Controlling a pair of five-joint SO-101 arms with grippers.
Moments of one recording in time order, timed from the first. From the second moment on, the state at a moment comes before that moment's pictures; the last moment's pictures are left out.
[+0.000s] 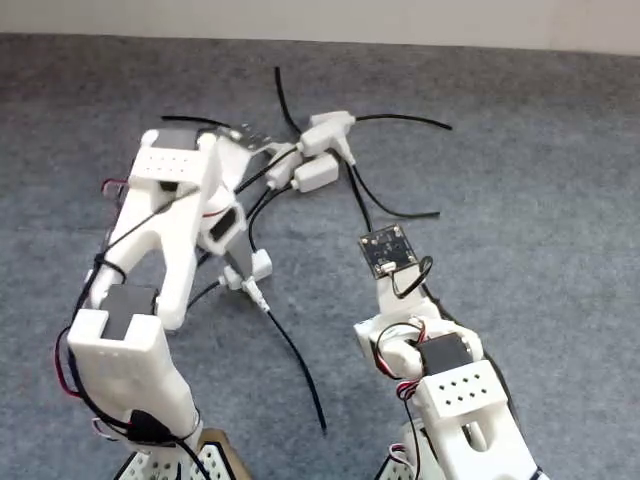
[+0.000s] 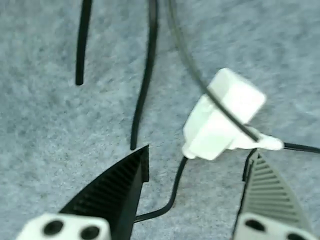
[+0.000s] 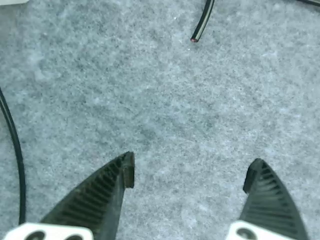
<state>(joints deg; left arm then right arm) 0.0 18.3 -6.6 90.9 -26.6 -22.4 -59.3 75.0 53.5 6.9</state>
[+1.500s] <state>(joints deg) 6.9 25.2 -3.4 84.2 -27.6 -22.4 -59.3 75.0 53.5 6.9</state>
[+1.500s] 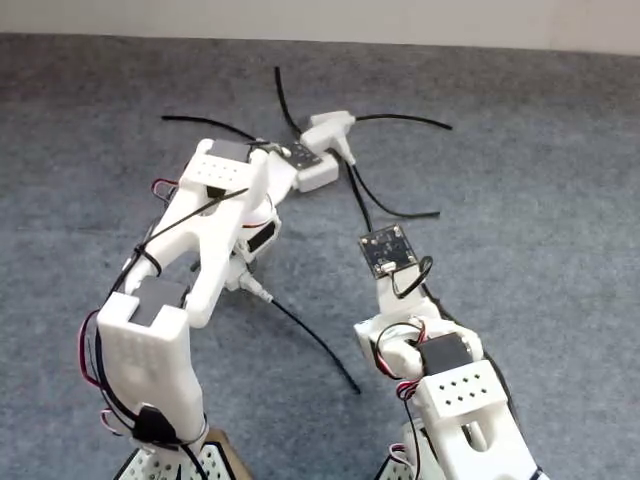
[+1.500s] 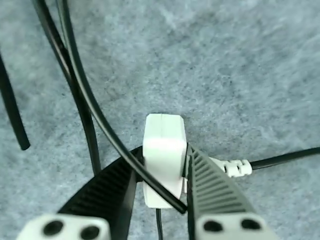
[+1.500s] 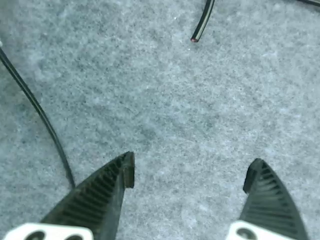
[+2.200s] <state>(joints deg) 15.3 25.5 -40.9 99.8 -27.2 -22.4 -59.3 75.0 53.5 6.9</state>
